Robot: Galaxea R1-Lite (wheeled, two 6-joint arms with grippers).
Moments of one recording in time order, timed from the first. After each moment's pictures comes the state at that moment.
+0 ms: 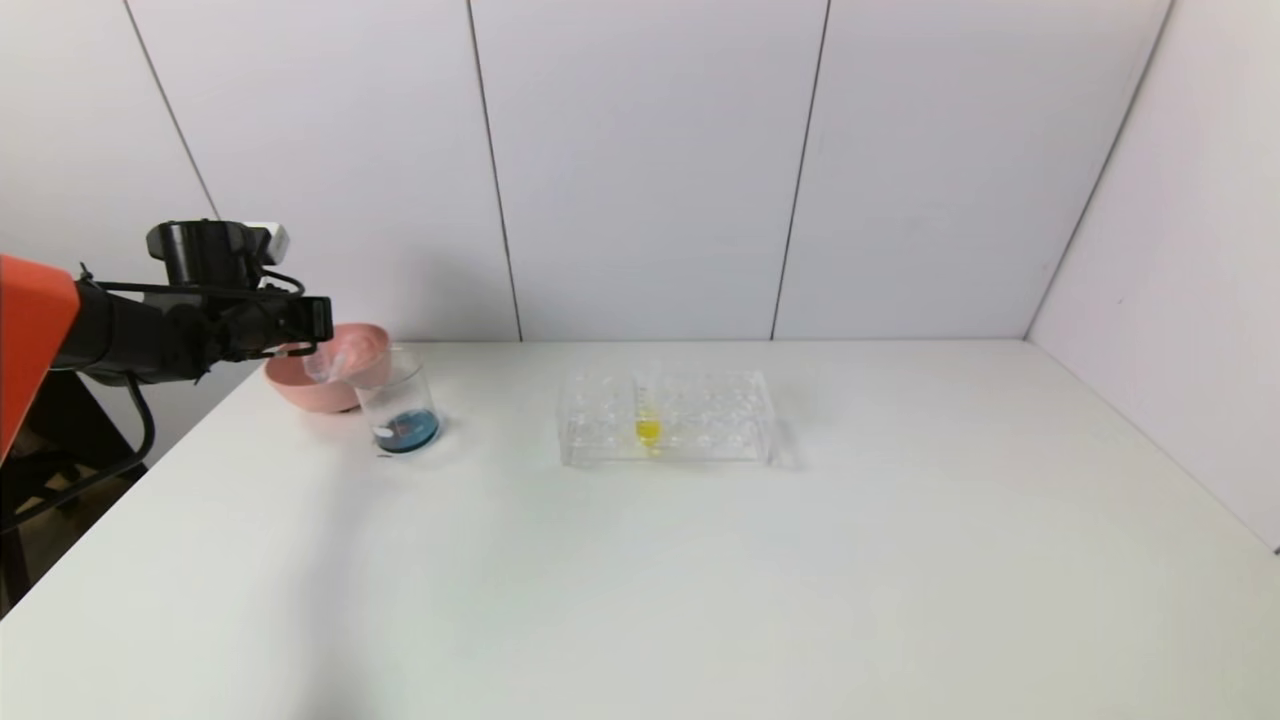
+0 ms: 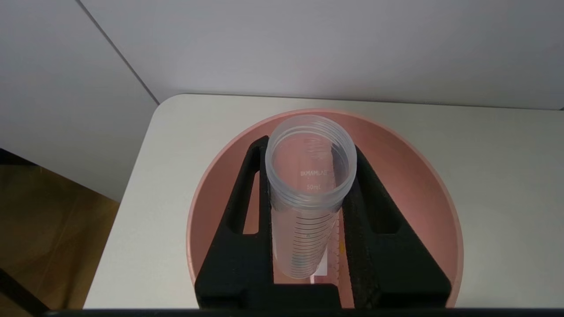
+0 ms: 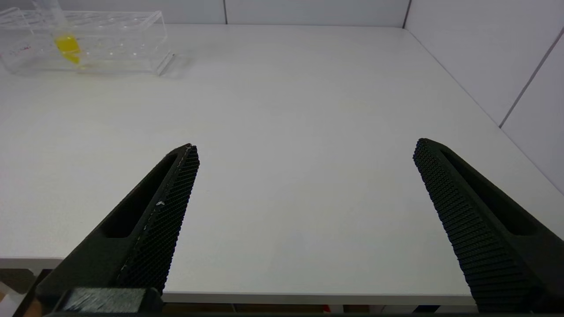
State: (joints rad) left arm 0.18 2.22 -1.55 -0.36 -0.05 0.06; right arm 0.00 0.00 0.00 0.01 0.00 0.00
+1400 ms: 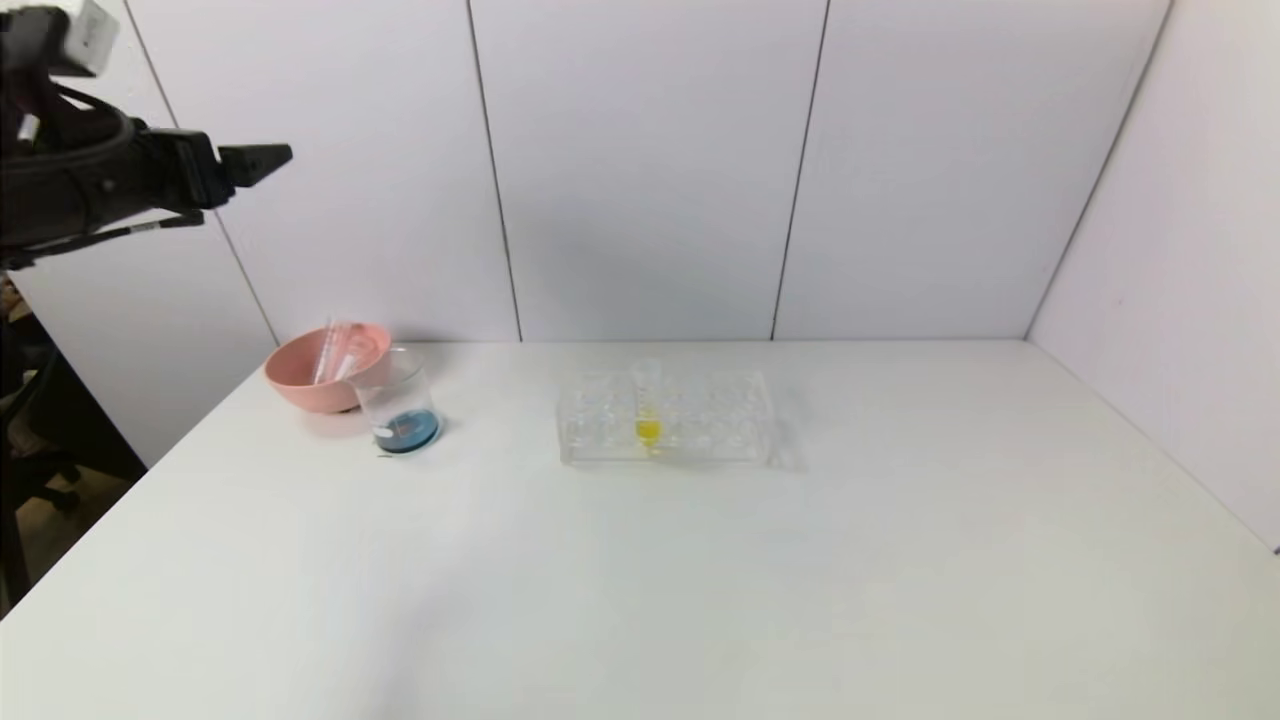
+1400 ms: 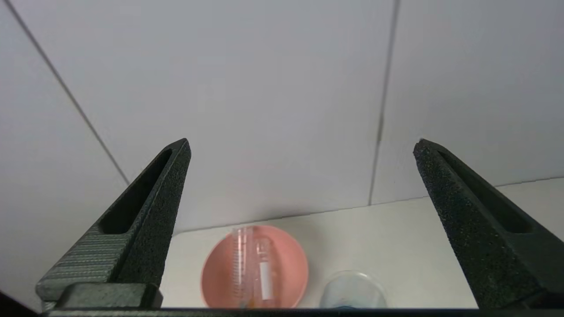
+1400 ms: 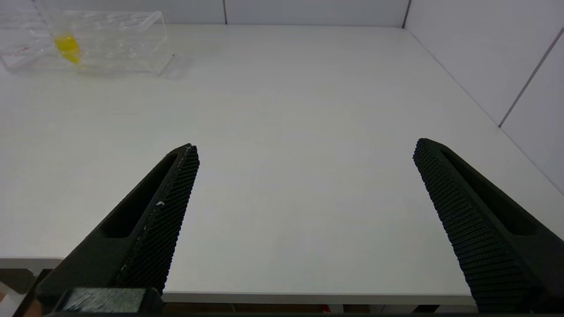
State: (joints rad) left arm 0.16 1.60 -1.30 -0.42 -0.29 0.07; right arm 0.00 0.00 0.00 0.01 0.00 0.00
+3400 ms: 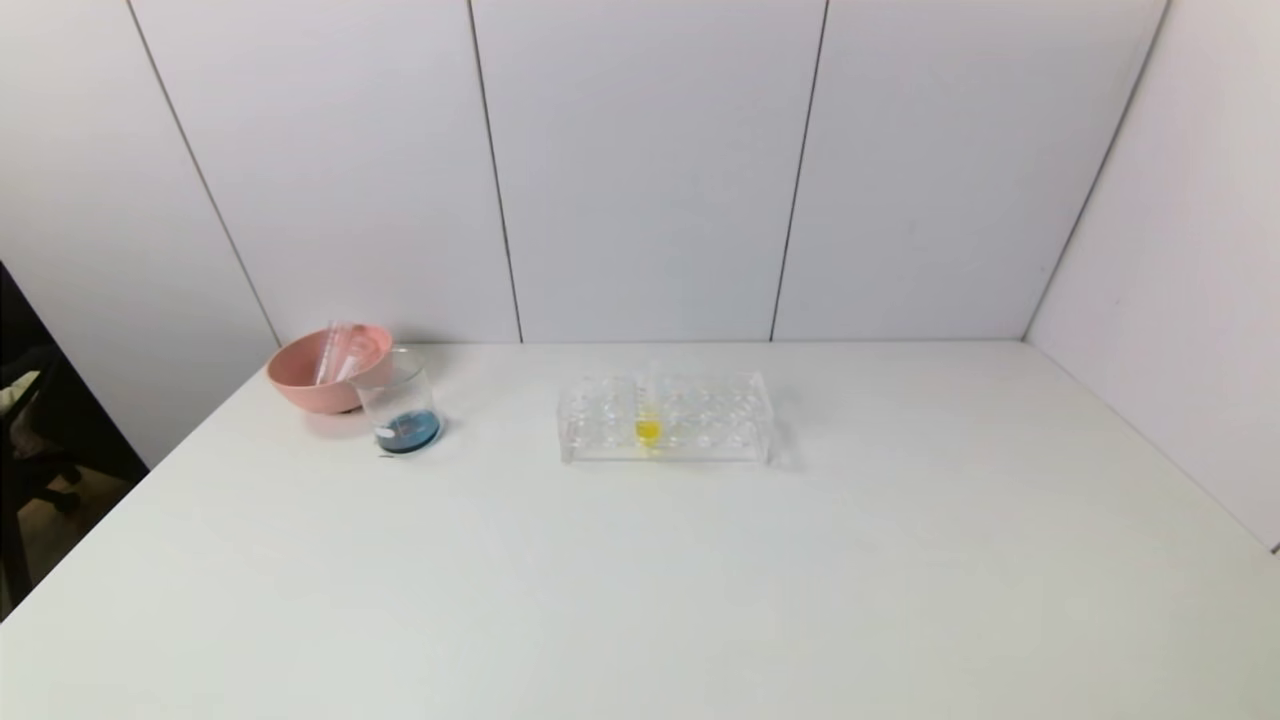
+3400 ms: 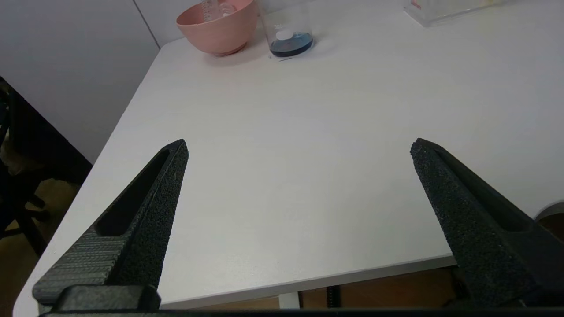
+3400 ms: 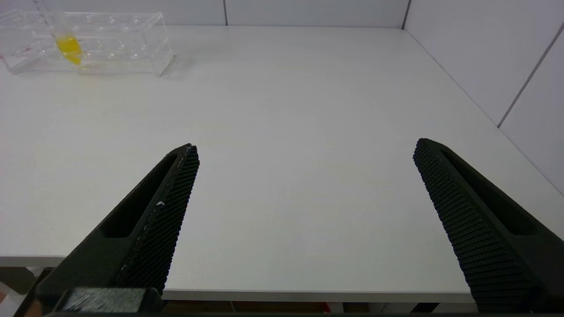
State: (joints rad) left arm 0.00 0.00 0.00 0.01 -0.06 0.19; right arm 0.00 0.00 0.00 0.01 0.00 0.00
